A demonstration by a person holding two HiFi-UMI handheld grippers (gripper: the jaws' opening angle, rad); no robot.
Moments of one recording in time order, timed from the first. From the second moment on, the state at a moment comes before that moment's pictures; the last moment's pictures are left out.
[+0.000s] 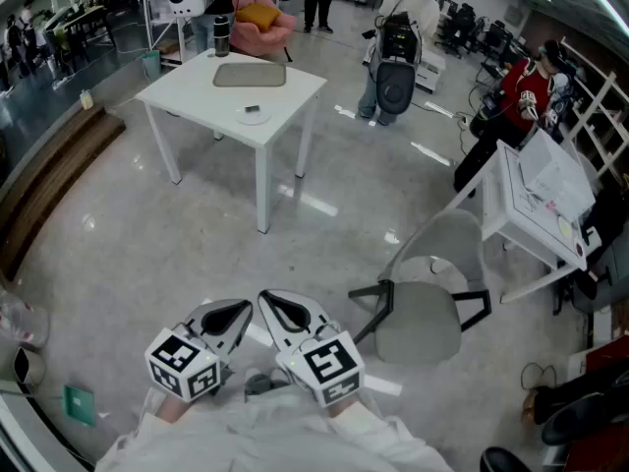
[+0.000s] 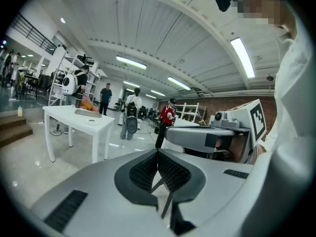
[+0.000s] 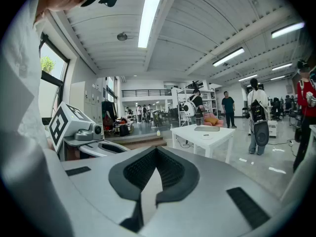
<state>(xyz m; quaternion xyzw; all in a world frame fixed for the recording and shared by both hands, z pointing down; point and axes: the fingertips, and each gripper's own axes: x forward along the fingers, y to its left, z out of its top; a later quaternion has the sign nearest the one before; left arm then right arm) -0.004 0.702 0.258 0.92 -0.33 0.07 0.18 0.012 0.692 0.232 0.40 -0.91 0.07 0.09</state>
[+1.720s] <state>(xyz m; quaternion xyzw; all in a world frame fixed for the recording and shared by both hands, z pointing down) 0.028 0.696 0.299 0.90 -0.35 0.07 0.24 0.053 0.677 0.271 0.38 -0.91 0.15 0.10</state>
